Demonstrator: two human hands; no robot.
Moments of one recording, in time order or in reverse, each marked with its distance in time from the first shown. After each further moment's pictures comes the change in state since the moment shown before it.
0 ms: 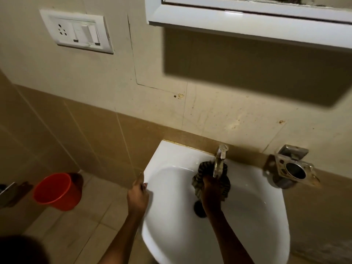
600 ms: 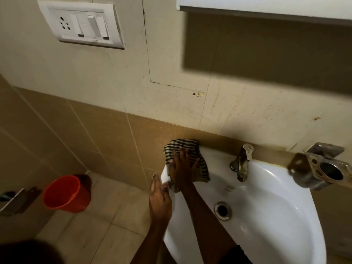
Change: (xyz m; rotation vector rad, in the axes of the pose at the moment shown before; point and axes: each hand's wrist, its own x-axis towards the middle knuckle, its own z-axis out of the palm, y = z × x) left_hand 0.006 -0.012 0.012 -0.235 0.000 0.122; right_hand 0.001 -0.090 0.143 -0.606 -0.136 -0.473
